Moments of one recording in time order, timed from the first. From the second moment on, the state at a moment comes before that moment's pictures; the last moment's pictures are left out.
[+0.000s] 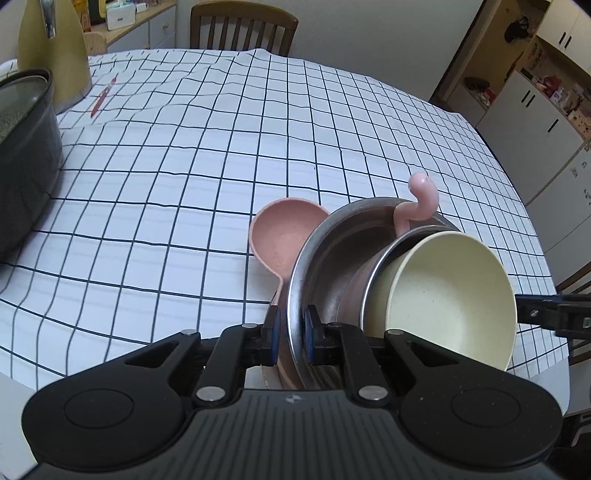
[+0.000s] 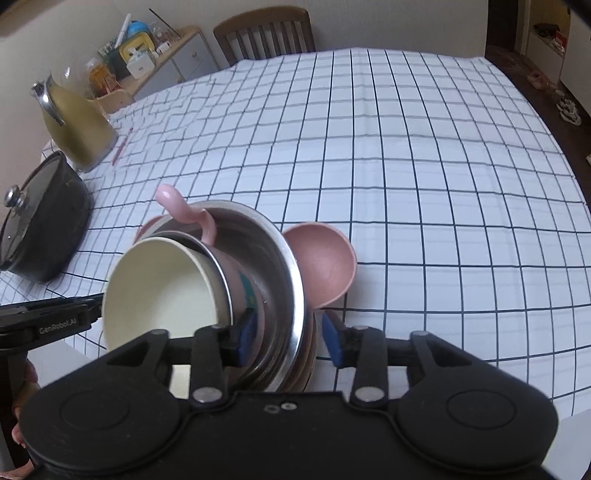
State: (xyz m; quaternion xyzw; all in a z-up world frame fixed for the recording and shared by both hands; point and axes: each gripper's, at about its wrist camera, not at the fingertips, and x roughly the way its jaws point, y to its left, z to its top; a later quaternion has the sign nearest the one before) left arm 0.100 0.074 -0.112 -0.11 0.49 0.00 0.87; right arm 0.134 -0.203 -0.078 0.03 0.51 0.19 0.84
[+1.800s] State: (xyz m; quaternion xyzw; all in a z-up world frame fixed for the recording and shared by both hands) left arm -0.055 -0.018 -0.008 -0.09 0.33 0.02 0.94; right arm -0.015 -0.246 0.008 -0.05 0.24 0.30 0.92
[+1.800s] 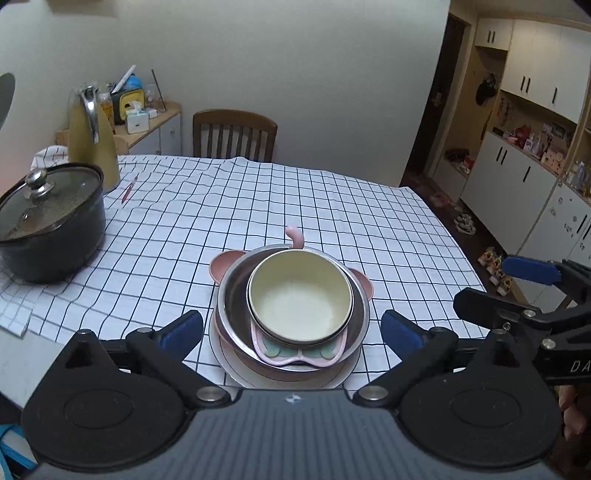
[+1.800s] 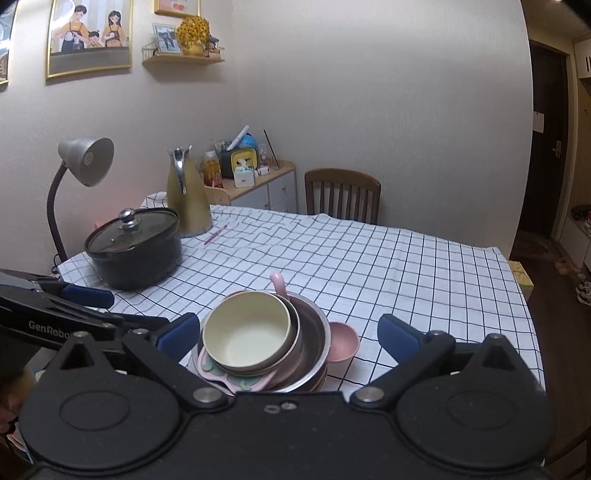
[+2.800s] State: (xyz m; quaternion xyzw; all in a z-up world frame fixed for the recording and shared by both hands) left arm -0.082 -0.016 0.002 -0.09 0.30 0.05 0.95; right arm -0.035 -0.239 0.007 0.00 0.27 0.25 0.93
